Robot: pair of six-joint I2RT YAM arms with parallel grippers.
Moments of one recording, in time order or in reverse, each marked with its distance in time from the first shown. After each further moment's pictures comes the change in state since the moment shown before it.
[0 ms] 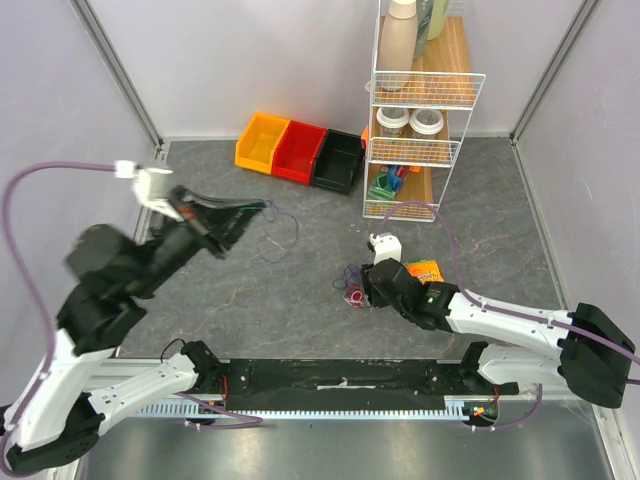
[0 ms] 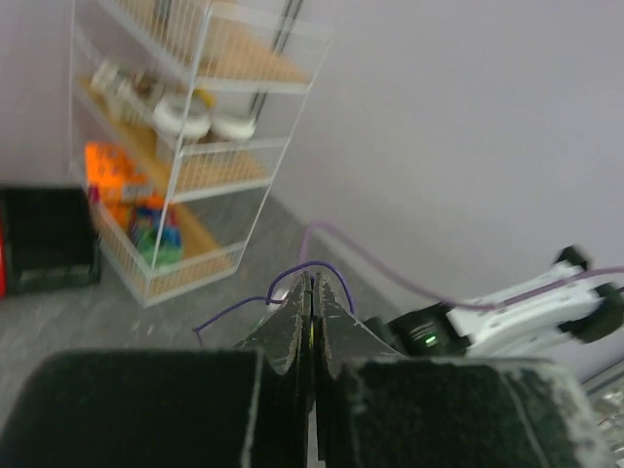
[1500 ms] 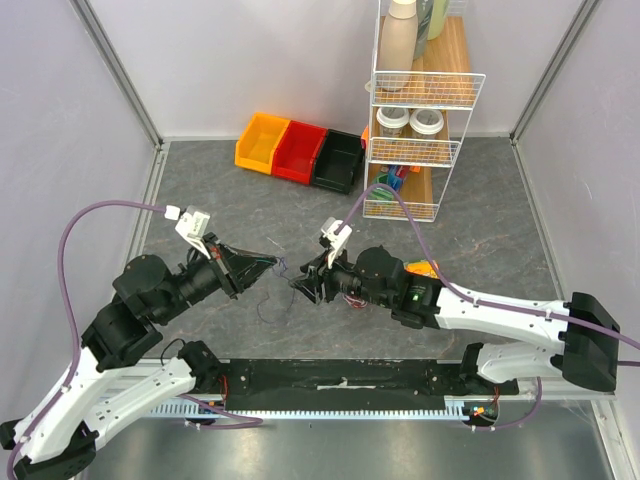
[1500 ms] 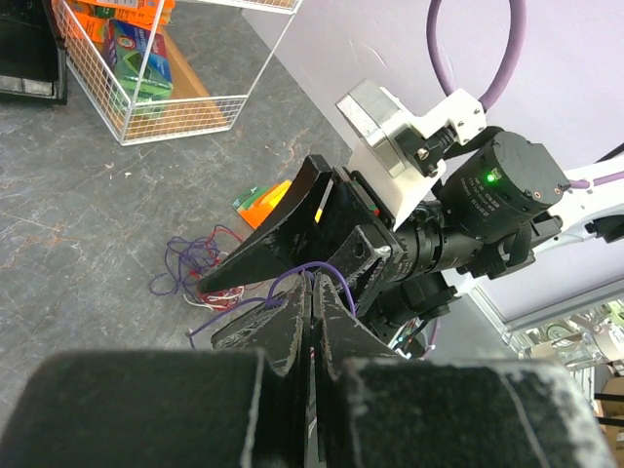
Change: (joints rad) left arm 0.000 -0.210 -0.417 -0.102 0.046 -0.145; right arm 0.161 0.076 0.245 0.435 -0.387 -0.249
